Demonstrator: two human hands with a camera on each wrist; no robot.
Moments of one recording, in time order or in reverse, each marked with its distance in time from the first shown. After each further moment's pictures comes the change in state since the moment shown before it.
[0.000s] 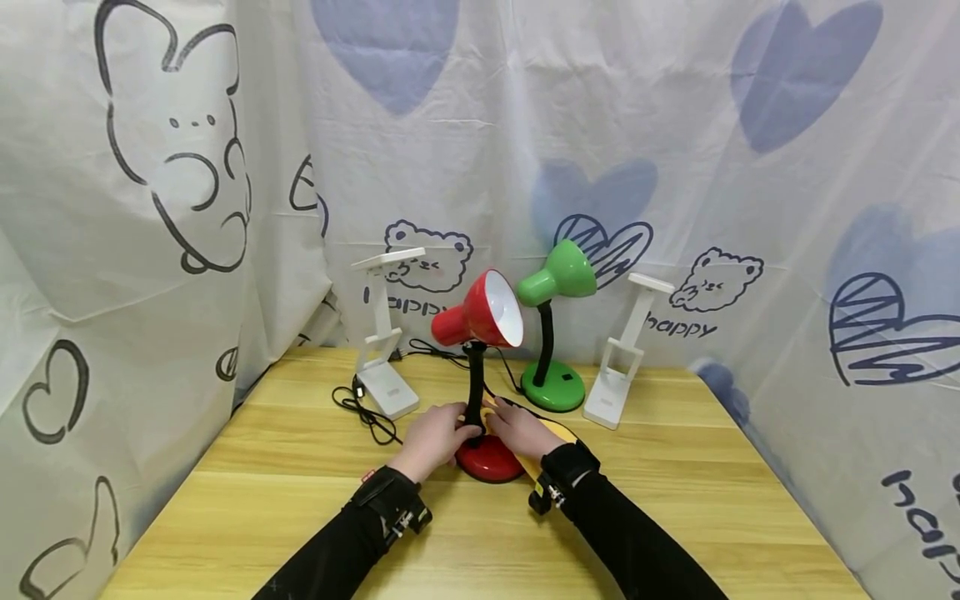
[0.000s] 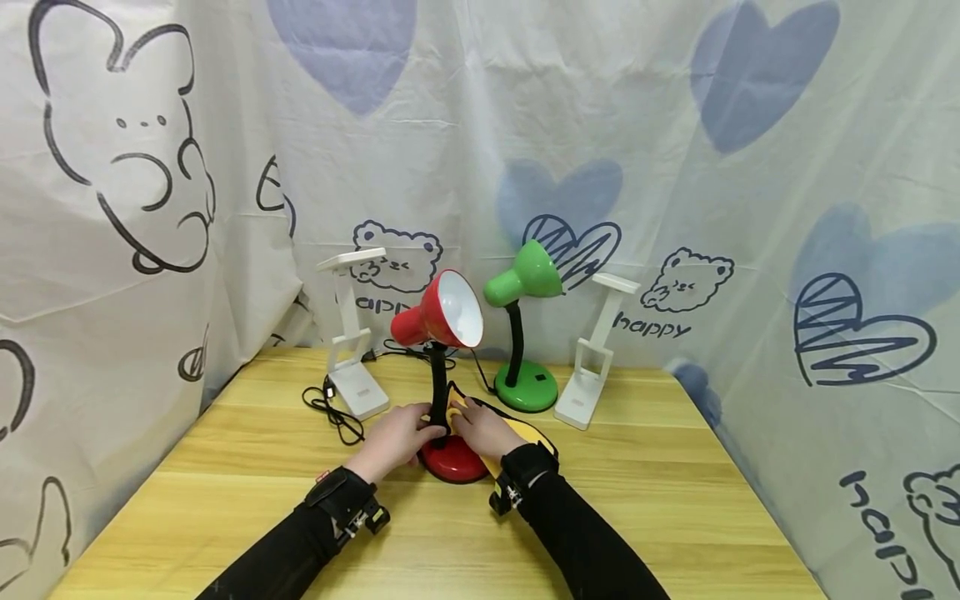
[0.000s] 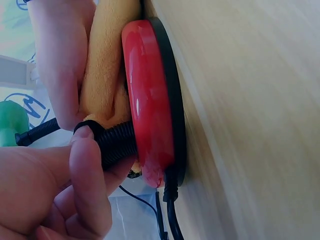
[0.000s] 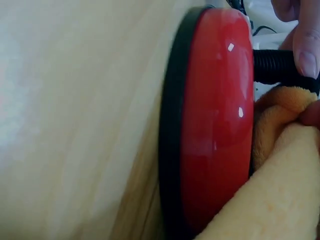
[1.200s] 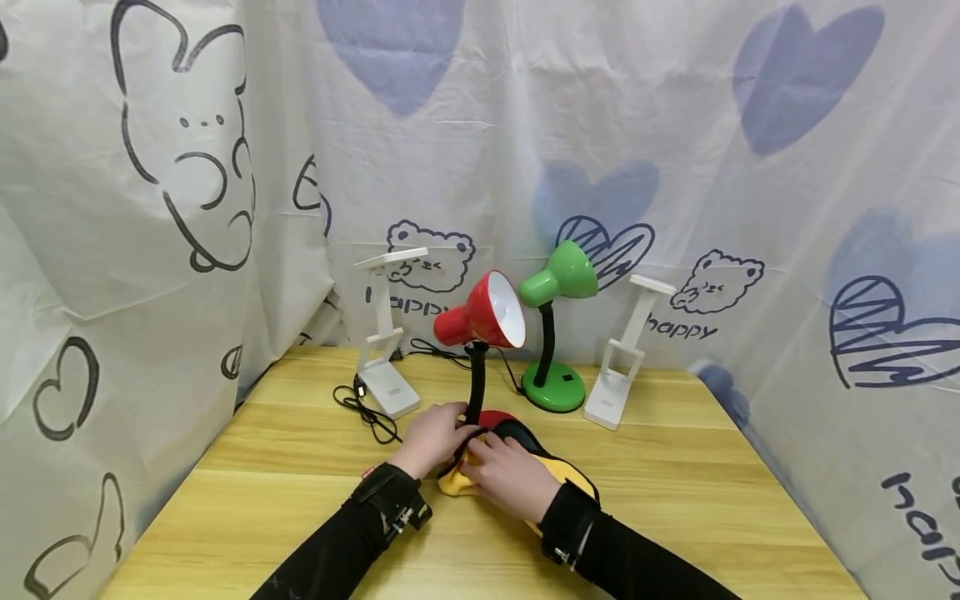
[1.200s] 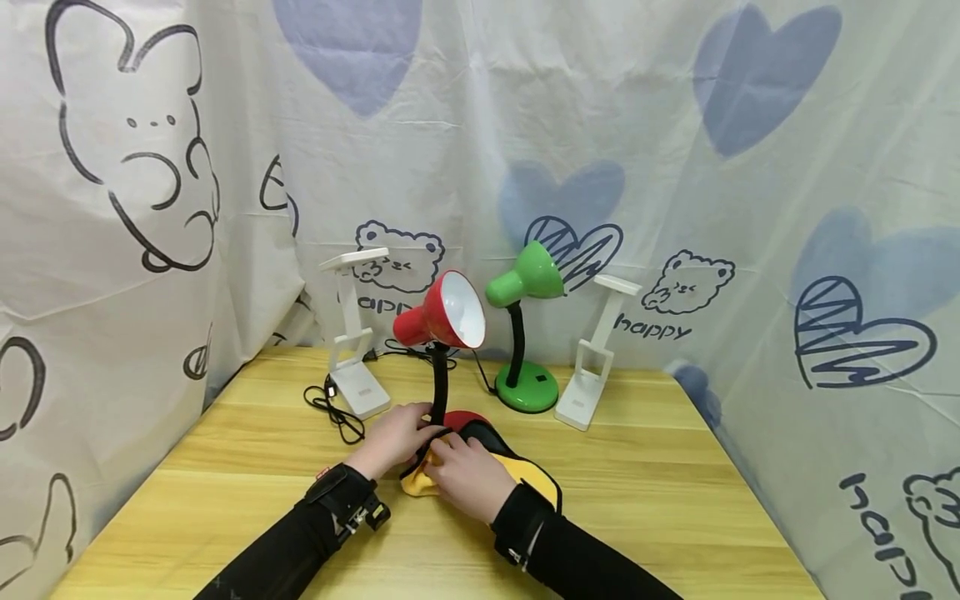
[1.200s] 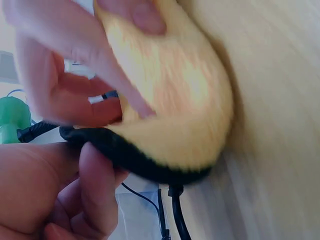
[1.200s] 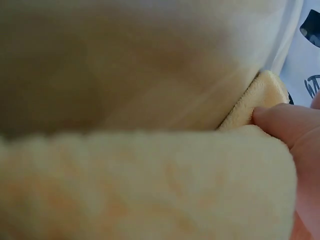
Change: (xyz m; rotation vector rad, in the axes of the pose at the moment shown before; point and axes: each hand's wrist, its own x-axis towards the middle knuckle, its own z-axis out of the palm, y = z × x) left_hand 0.000 0.000 -0.004 0.126 0.046 0.021; right_hand -0.056 -0.060 0.018 -0.777 0.211 -0.541
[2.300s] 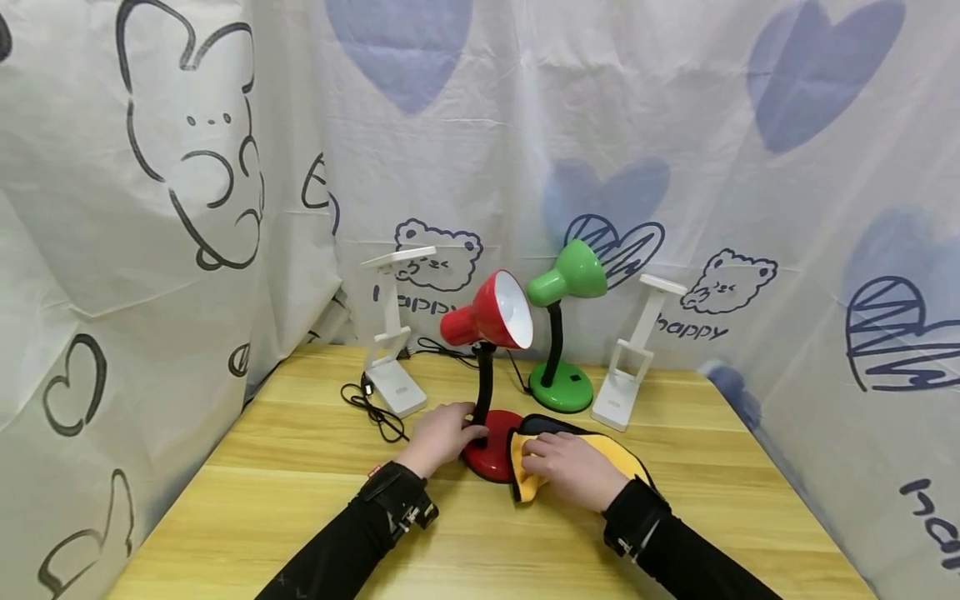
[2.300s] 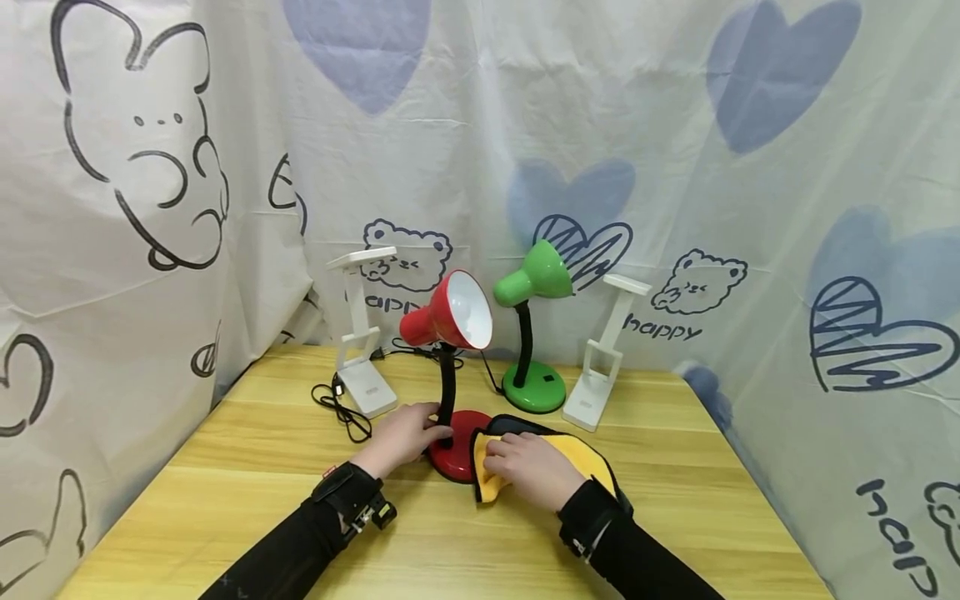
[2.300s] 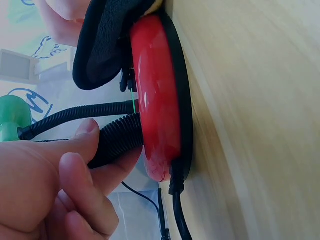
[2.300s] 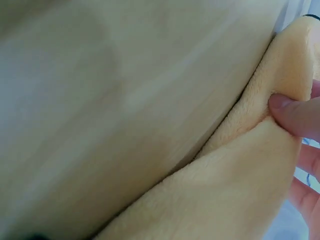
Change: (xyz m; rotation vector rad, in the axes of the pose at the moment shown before) left_hand 0.003 -0.003 0.000 -0.005 -0.031 -0.014; right_hand -0.057 0.064 0.009 0.153 -0.022 -0.066
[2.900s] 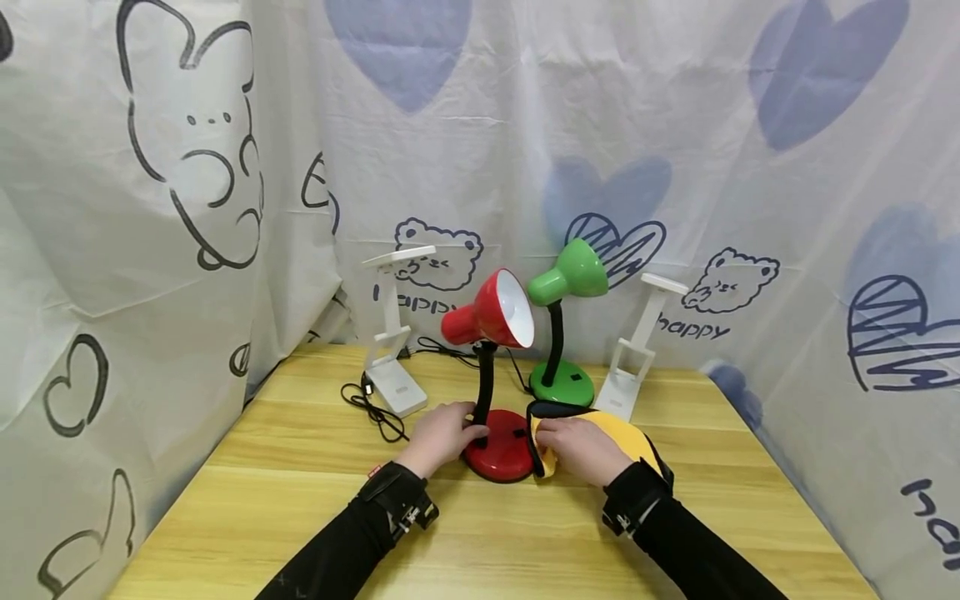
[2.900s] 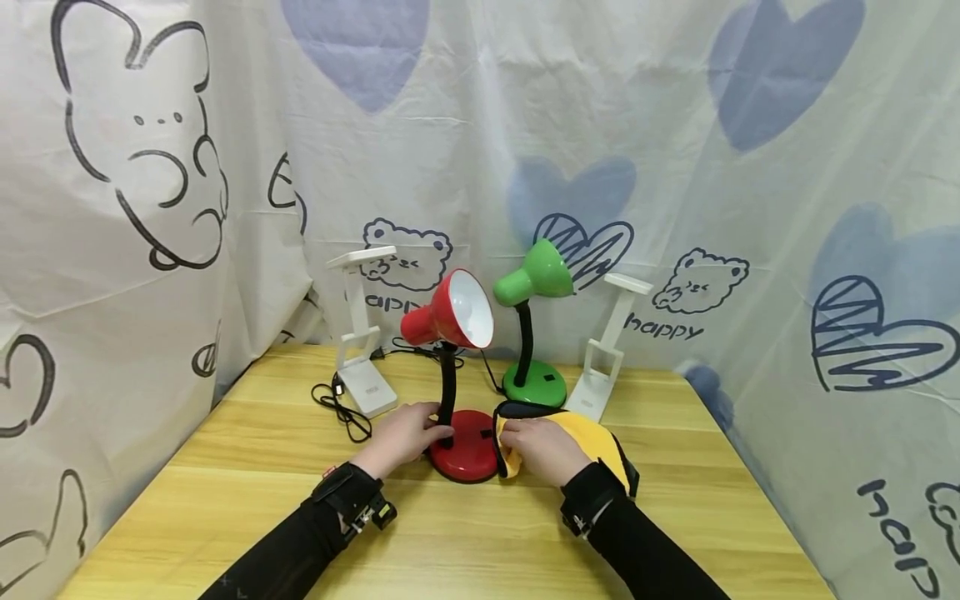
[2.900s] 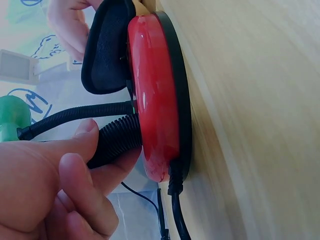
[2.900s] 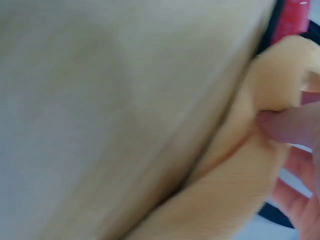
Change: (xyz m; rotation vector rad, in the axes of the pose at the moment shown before) left_hand -0.002 0.001 -0.001 -0.008 -0.003 -0.002; right_hand 0.002 0.029 0.009 0.040 -0.009 0.161
